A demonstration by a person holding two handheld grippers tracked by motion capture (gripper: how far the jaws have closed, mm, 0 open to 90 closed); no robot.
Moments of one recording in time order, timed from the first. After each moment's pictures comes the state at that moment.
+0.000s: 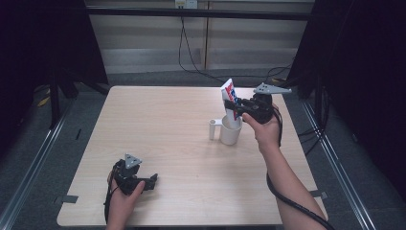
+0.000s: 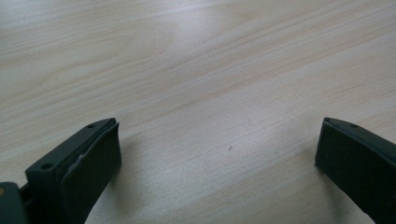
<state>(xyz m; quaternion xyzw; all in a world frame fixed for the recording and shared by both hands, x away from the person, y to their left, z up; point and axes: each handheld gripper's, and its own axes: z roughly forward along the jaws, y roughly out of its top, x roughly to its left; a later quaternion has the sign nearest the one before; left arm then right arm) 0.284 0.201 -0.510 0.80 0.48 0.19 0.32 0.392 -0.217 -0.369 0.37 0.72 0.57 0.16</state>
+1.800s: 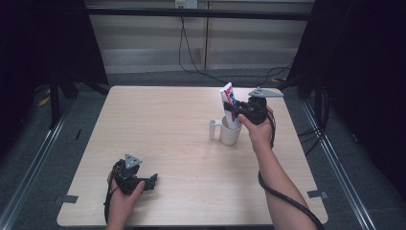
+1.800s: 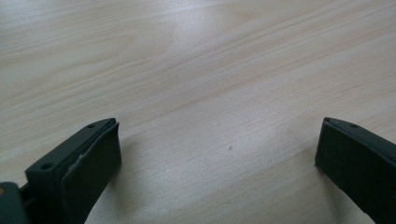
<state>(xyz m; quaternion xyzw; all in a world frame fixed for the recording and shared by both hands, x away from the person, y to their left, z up) 0.284 0.201 -0.510 0.80 0.48 0.19 0.32 0.414 -0.217 -0.407 0.40 0.70 0.55 0.18</state>
